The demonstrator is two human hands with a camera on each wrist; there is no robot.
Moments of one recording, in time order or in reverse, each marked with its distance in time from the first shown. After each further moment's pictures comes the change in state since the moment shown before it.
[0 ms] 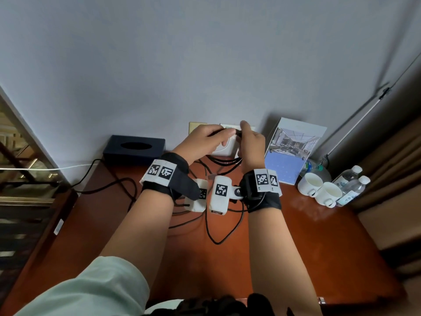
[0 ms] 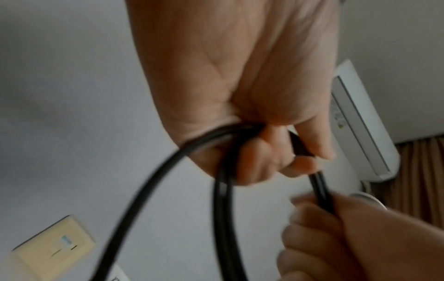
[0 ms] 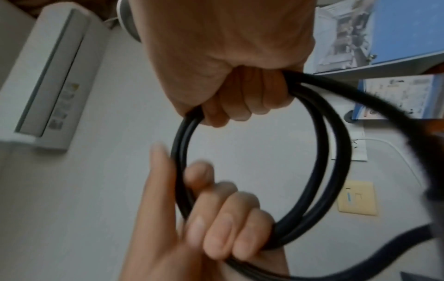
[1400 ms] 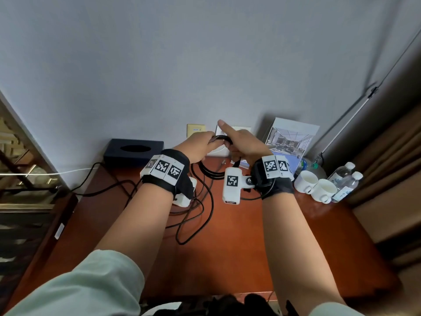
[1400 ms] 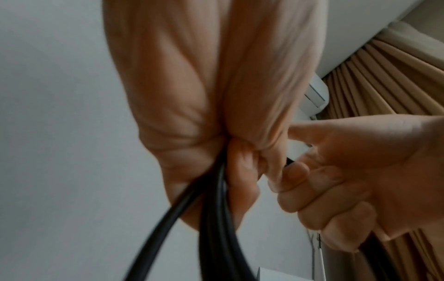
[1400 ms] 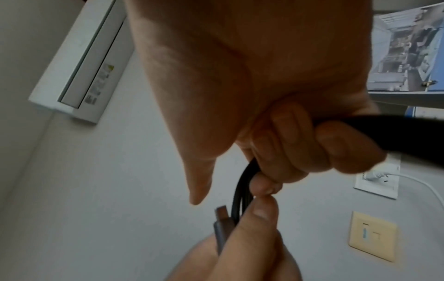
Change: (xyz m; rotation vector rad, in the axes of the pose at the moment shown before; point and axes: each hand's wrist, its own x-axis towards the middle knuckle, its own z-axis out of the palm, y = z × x) left_hand -0.002 0.000 -0.002 0.544 -0.120 -0.094; right_hand -0.002 -0.022 -0.016 -0.488 -0.509 0.052
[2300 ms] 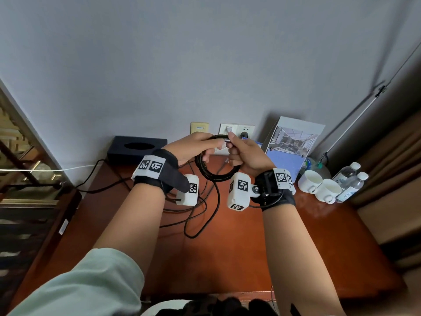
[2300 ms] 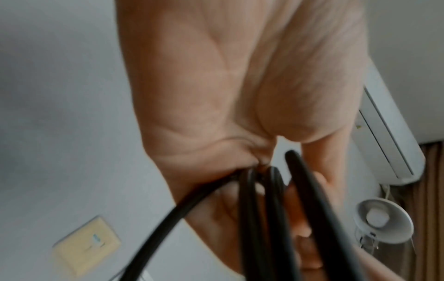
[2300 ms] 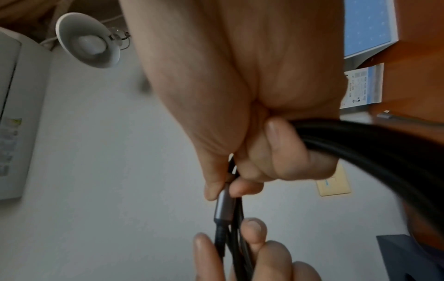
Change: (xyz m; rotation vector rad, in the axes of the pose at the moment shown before) left_hand -0.011 -0.023 -0.005 -0.631 -0.146 -0.007; right_hand 0.009 0.043 0.019 0.607 -0.113 -0.078
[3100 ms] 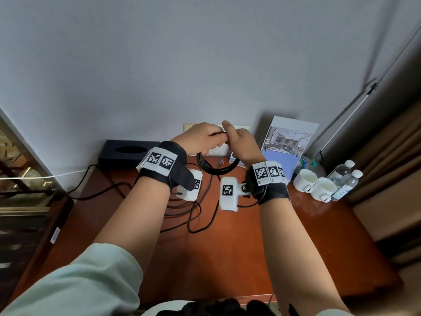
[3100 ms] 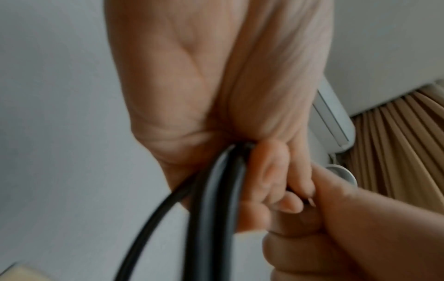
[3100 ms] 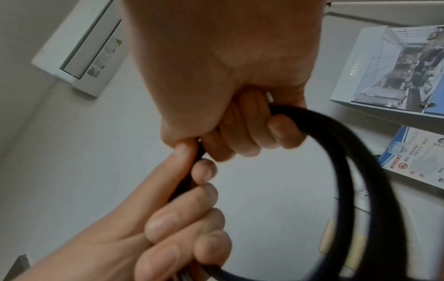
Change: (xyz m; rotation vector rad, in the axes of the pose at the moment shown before) left_hand 0.031 0.029 0.008 0.412 0.060 0.102; right_hand 0.003 -0.032 0.008 -0.689 0.275 -0.196
